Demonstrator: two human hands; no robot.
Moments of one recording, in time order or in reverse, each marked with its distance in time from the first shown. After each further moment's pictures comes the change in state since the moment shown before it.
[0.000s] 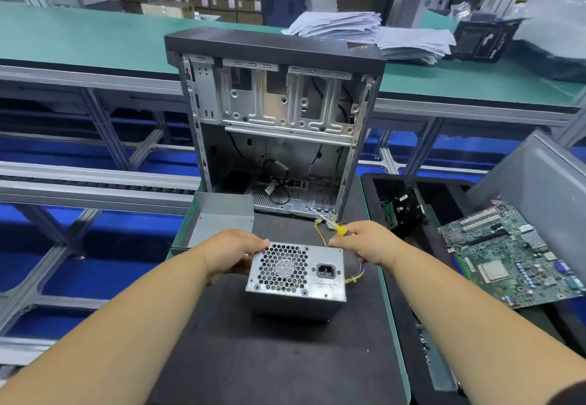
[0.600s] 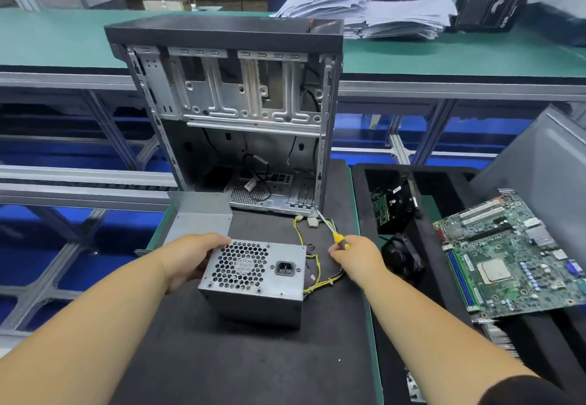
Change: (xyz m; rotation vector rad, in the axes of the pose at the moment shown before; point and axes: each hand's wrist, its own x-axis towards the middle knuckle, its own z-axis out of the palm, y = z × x) left_hand 0.010 0.005 0.023 -0.015 0.251 -0.191; right_hand 0.039 0.087 0.009 -0.056 0.254 0.132
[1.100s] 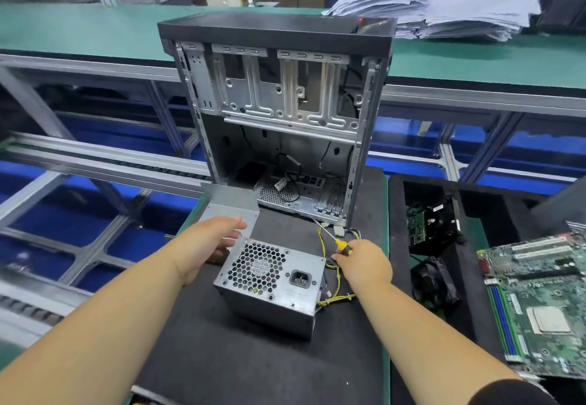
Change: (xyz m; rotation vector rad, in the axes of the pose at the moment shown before) left_hand -0.018 0.008 -0.002 -0.039 0.211 0.179; right_hand 0.028 -0.022 0.025 -0.322 0.046 -0.138
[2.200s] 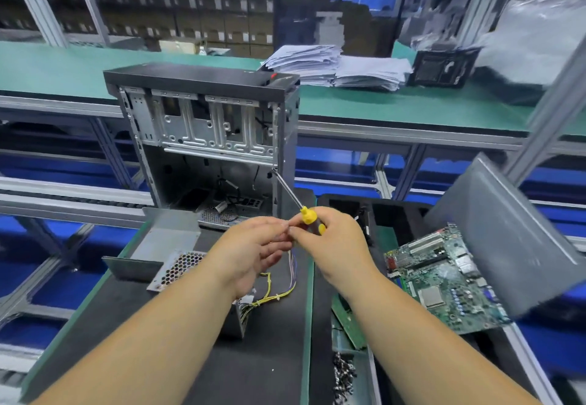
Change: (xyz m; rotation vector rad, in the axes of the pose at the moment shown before) left_hand -0.109 0.089 0.156 -0.542 -0.296 0.167; right_hand -0.125 -0.004 -0.175 0.686 0.178 -0.492
